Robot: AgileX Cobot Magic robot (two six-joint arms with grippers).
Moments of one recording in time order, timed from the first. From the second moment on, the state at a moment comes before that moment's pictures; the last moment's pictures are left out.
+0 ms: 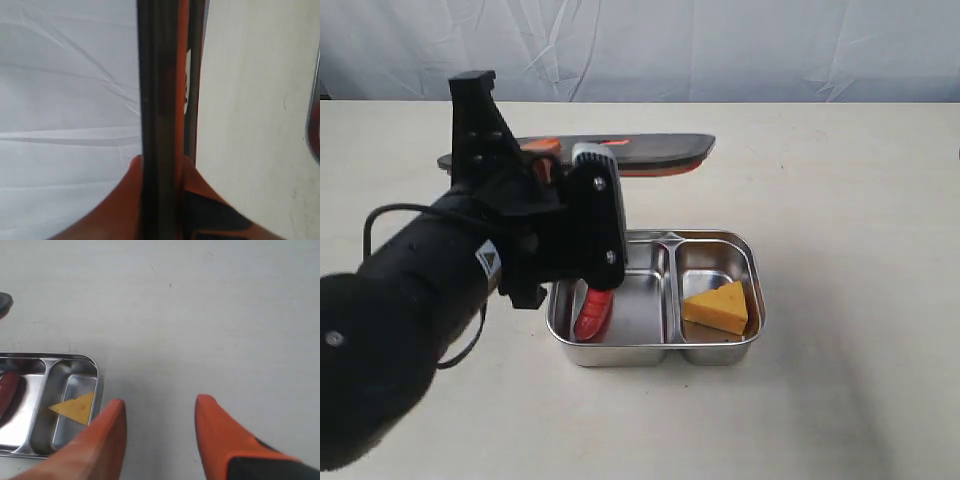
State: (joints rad) left arm -1.17 1.42 -0.67 1.73 0.90 -0.83; right arm 0.27 0.87 -0.86 0.09 0.85 0.00
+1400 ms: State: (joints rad) left arm -1.35 1.72 -0.63 1.73 0.97 -0.97; right arm 0.27 0.87 -0.86 0.09 0.86 0.00
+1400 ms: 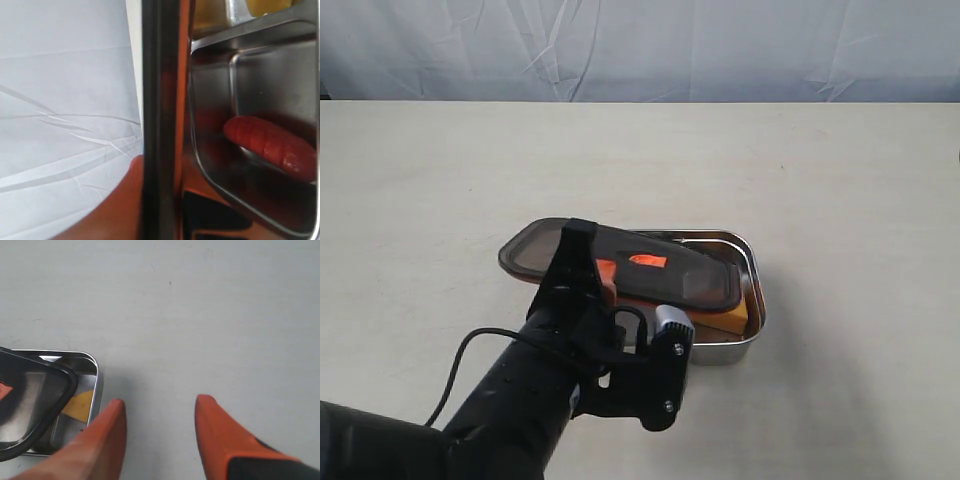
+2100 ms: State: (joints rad) left arm -1.35 1.80 -0.63 1.77 0.89 -0.97; right arm 0.27 0.87 -0.86 0.09 0.87 0.00
